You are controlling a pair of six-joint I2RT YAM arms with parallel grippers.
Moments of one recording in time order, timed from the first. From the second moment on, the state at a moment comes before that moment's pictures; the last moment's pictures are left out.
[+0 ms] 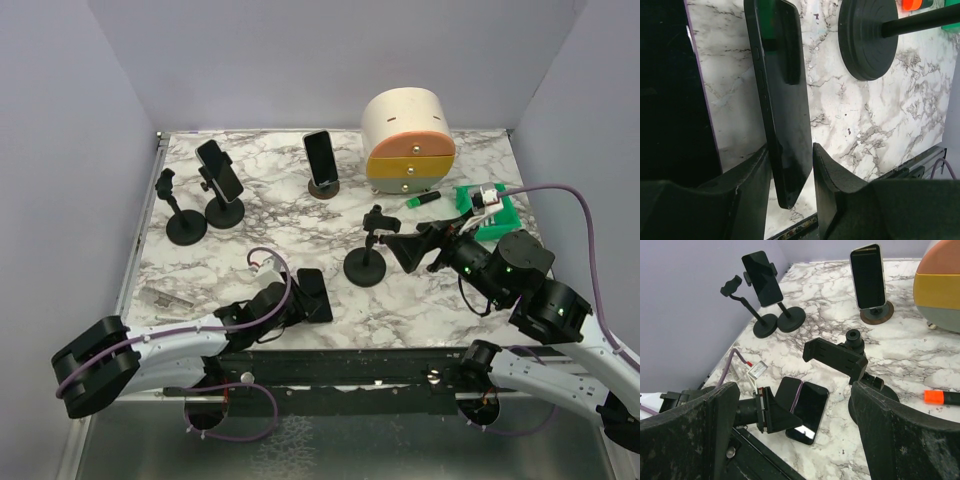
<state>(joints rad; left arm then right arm) -1.00 1.07 0.25 0.19 -0.27 -1.19 0.92 0.69 1.01 -0.41 0.27 0.44</state>
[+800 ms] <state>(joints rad) -0.98 0.71 0.26 -0.20 -0.42 -1.19 0.92 0.69 1.01 -0.42 0.28 0.44</state>
